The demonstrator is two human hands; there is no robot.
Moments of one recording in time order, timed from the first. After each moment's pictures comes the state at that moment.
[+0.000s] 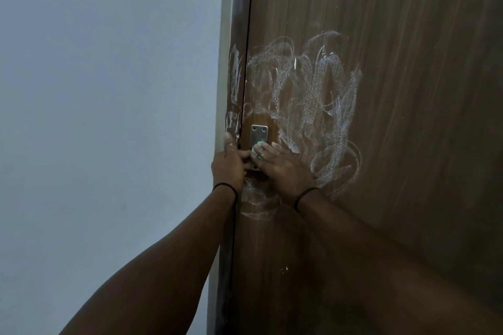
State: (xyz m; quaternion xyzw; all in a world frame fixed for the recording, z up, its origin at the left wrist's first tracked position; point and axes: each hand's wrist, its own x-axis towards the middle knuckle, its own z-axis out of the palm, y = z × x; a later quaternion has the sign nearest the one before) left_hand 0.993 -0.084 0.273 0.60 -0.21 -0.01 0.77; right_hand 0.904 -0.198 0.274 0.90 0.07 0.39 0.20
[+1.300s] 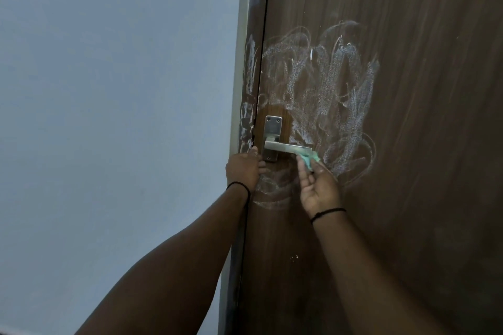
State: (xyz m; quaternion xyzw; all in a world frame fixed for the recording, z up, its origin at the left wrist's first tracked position) left_hand 0.998 -0.084 0.248 0.61 -0.18 -0.08 0.77; right_hand 0.882 -0.180 0.249 0.23 -0.10 0.41 -0.88
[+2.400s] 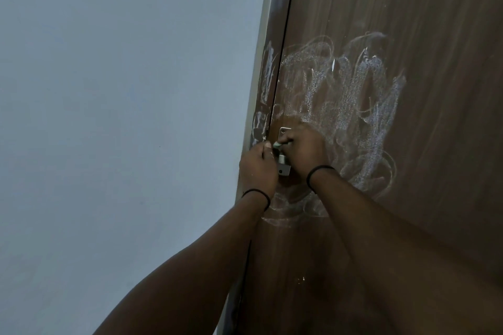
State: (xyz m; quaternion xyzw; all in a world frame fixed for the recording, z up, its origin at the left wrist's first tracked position) left_hand 0.995 -0.087 0.275 0.67 -0.26 0.17 0.67; right_hand 0.961 -0.192 0.323 0.88 -0.13 0.44 -0.12
